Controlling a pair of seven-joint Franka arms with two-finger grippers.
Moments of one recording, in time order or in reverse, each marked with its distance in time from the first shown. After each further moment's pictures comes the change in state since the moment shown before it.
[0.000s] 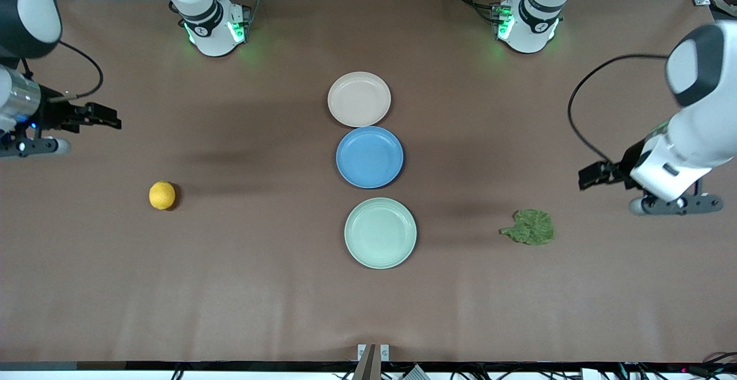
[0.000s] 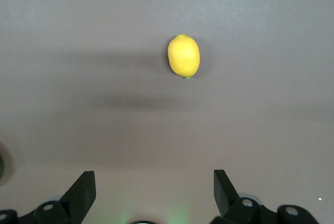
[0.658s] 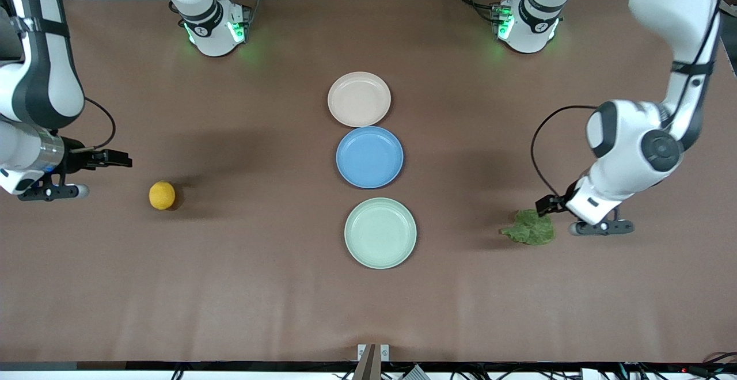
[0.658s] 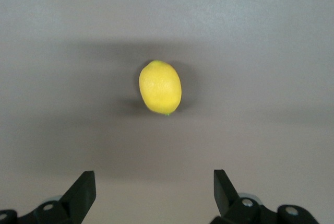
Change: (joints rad) left arm 0.003 0.159 0.005 -0.344 0.001 0.568 0.017; right arm -0.063 0.217 -0.003 -0.014 -0.002 0.222 -0.056
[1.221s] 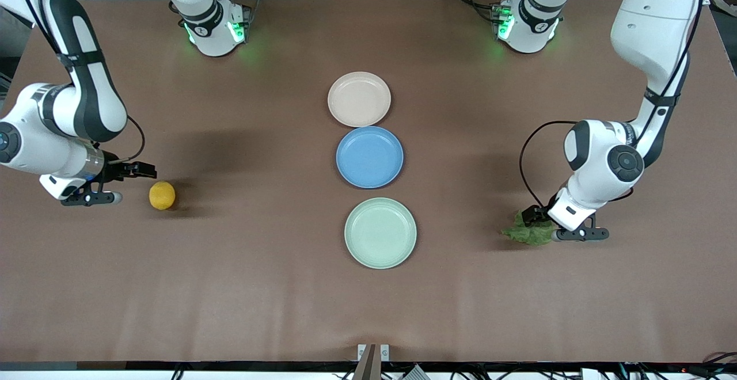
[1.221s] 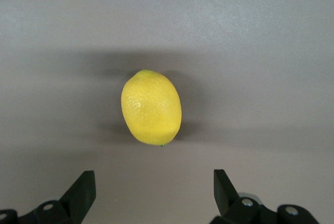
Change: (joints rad) left arm 0.001 0.131 0.001 -0.030 0.018 0.214 0.002; right arm -0.002 0.064 0.000 -0.191 -0.001 0.312 0.000
